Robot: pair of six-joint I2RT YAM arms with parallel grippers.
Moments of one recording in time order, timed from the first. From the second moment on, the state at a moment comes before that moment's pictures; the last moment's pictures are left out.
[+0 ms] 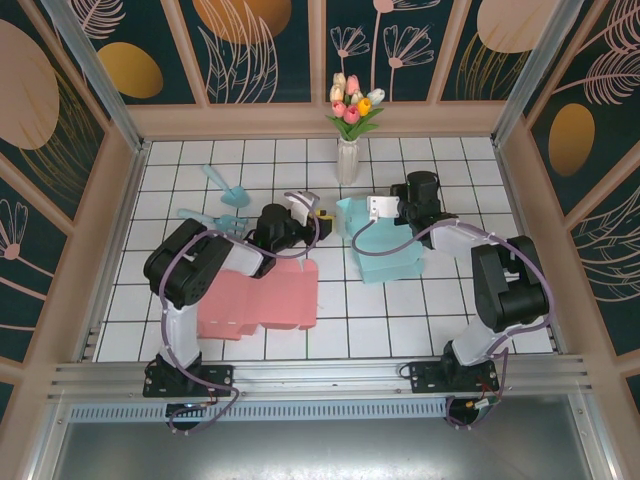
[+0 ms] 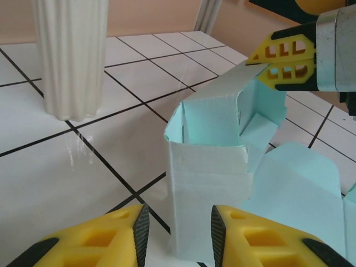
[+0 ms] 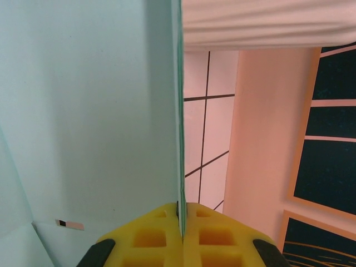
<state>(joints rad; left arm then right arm) -0.59 1.99 0.83 0.92 0.34 -0.23 0.27 1.64 0.88 0.18 -0.02 -1.49</state>
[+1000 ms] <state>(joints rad) -0.59 2.04 0.88 0.91 0.44 -0.26 0.27 1.68 0.94 0.06 -0.05 -1.46</state>
